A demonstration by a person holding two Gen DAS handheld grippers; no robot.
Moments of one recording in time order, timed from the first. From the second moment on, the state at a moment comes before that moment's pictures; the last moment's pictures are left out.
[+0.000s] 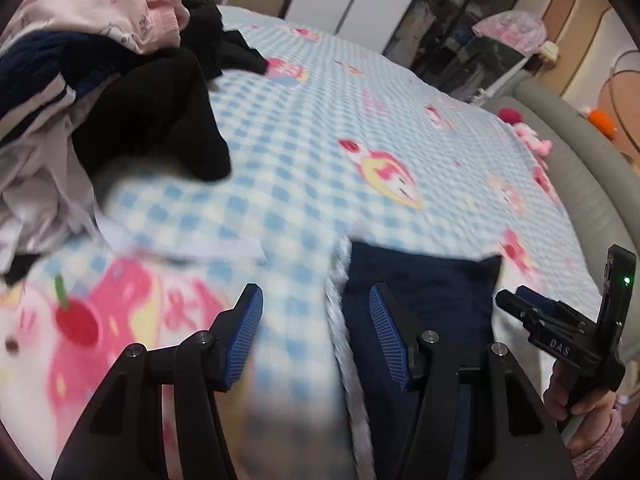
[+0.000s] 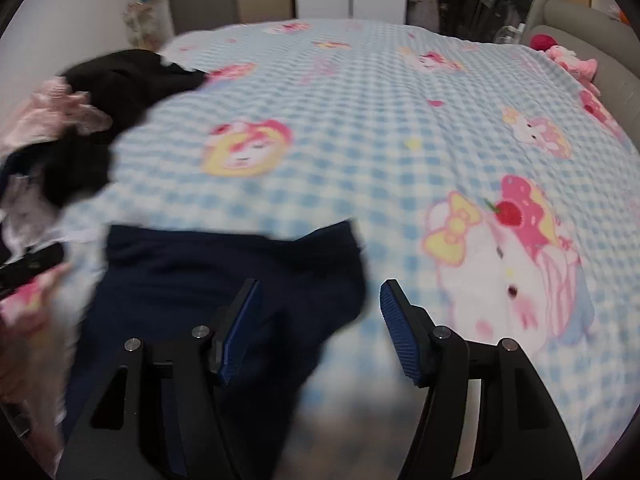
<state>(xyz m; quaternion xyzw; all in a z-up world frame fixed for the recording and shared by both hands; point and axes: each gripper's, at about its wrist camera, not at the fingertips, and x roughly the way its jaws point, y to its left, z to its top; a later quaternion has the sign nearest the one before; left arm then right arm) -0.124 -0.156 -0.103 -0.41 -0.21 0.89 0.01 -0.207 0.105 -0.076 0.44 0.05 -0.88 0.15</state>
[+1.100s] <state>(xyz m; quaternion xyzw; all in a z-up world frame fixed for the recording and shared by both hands) 0.010 -0.100 -0.129 -0.47 -0.33 0.81 0.10 -0.066 0.160 -0.106 0.50 -0.06 -0.84 0.20</state>
